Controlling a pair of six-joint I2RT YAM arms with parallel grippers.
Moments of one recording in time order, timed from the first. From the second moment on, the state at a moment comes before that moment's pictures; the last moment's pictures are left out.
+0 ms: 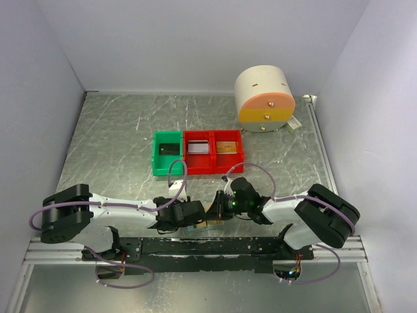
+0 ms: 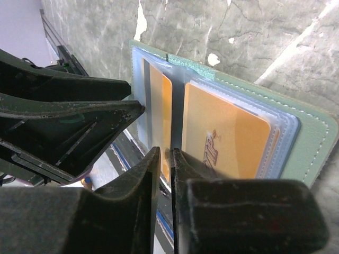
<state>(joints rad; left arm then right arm) -1.33 1.44 0.69 -0.49 -0.52 -1.33 0.83 1.41 0.25 0.51 -0.46 0.98</state>
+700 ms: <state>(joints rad) -1.33 1.43 0.68 -0.48 -0.53 -1.34 0.82 1.34 0.28 0.42 -0.44 0.94</state>
